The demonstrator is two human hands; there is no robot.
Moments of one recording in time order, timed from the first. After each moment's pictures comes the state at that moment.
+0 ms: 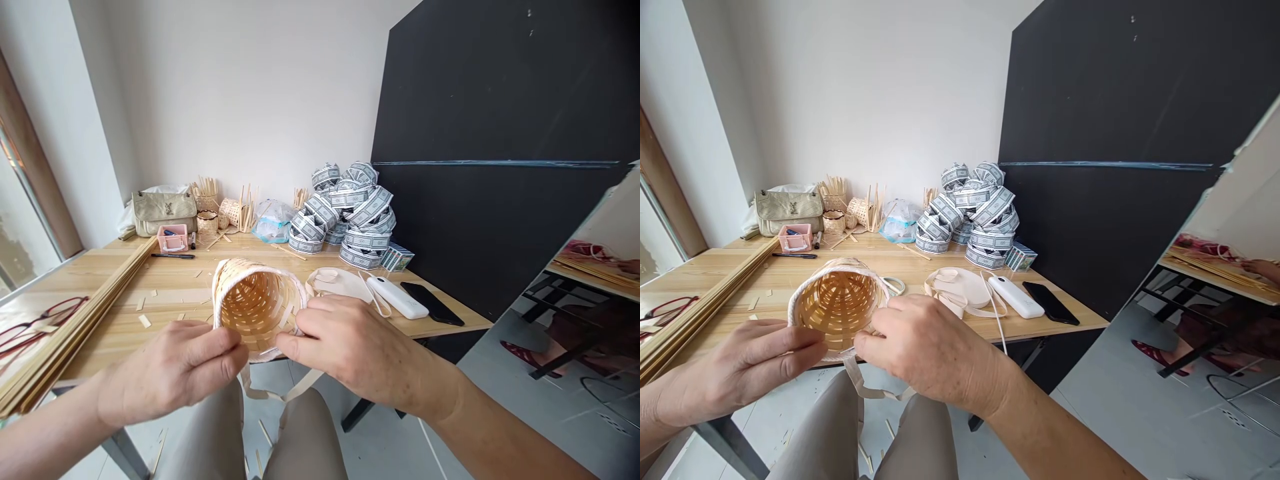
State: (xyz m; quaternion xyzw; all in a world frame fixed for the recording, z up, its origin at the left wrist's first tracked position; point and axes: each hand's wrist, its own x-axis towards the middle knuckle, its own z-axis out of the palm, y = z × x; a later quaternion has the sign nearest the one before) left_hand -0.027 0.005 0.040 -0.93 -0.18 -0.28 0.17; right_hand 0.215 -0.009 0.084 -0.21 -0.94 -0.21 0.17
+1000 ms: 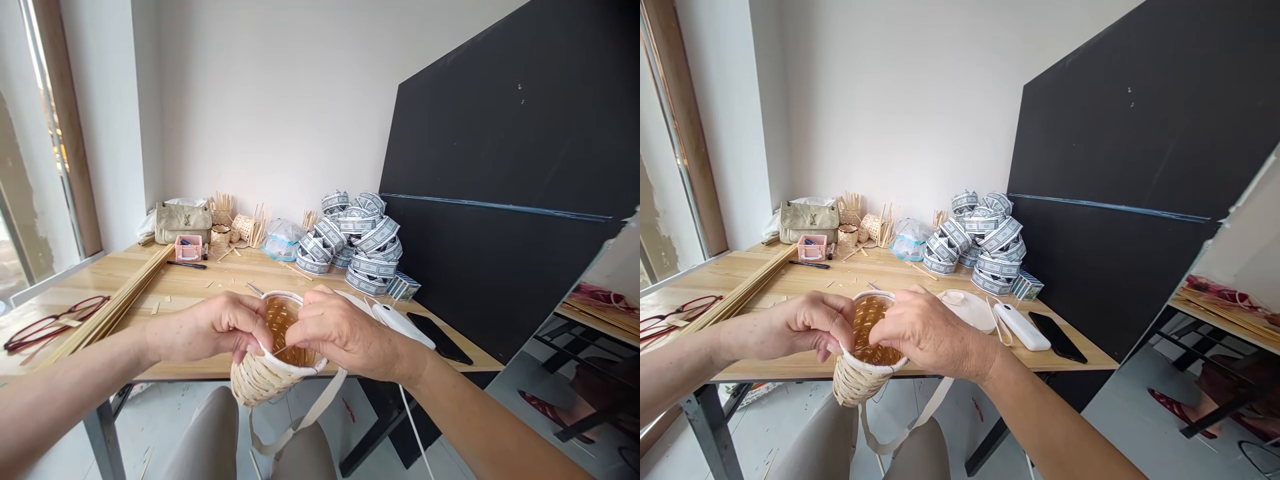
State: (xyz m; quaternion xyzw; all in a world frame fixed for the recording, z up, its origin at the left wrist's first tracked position) left_hand -0.014 0.024 0.087 -0.87 -0.17 -0.23 -0.40; right_hand 0.206 0.019 0.105 -0.14 -0.97 -0.01 0.19
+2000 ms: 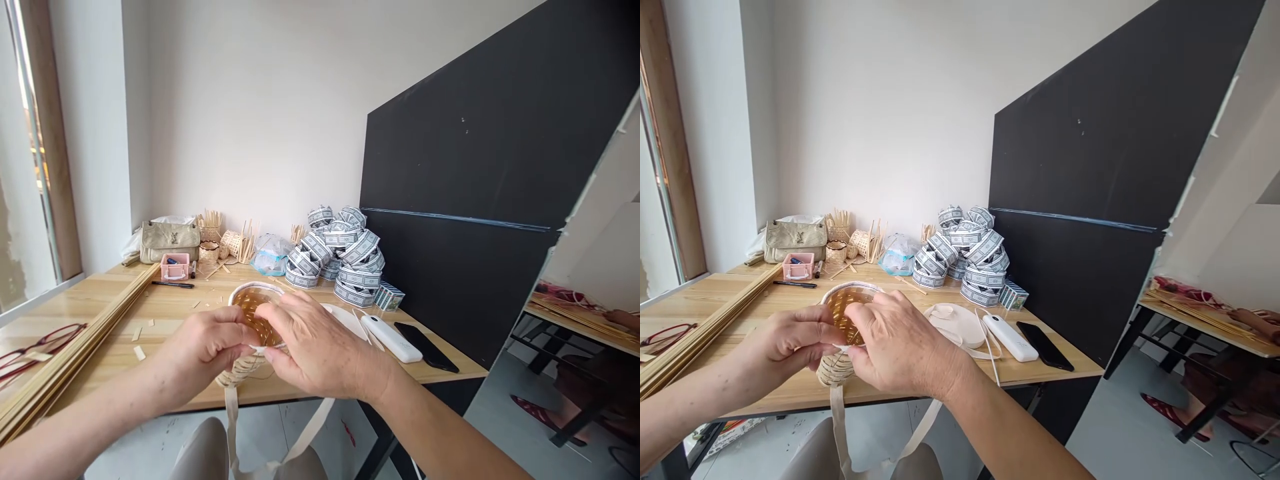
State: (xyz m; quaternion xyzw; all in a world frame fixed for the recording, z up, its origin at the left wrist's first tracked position) left_hand -0.007 0.022 0.070 -0.89 -0.24 -0.38 -0.12; right_hand 0.186 0.010 0.110 -0.29 -0.93 -0.13 0.17
